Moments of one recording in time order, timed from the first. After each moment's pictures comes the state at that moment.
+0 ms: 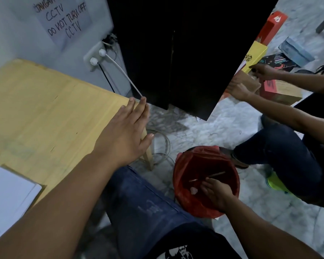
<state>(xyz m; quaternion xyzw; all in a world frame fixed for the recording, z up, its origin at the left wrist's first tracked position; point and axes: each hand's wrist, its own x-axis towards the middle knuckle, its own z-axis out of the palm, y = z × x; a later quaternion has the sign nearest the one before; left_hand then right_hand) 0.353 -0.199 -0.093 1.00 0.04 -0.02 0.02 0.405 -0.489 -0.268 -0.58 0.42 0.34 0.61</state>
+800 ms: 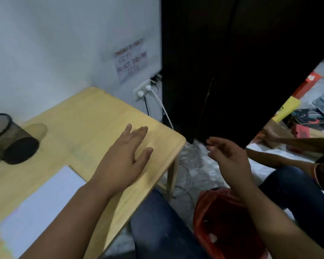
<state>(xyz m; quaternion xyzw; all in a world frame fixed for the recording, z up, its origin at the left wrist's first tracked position) 0.274 -0.148 -0.052 0.95 0.19 0.13 0.23 0.451 -0.358 -0.091 -0.75 -0.16 0.15 0.63</state>
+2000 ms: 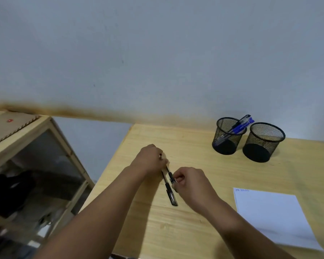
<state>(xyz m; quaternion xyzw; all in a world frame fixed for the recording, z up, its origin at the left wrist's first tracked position) -0.149 -0.056 -0.044 0.67 0.72 0.08 0.15 0.026 -0.110 -0.045 -0.57 -0.73 0.32 0.19</state>
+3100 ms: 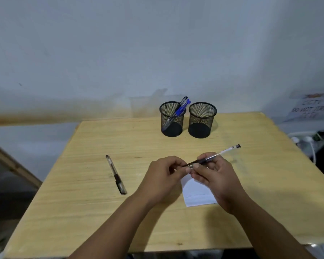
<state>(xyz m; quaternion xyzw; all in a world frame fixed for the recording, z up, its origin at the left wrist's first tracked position) 0.026 -0.136 -0.043 0.68 0.53 0.33 0.39 0.196 -0.154 -0.034 -0.53 -0.39 0.56 0.50</state>
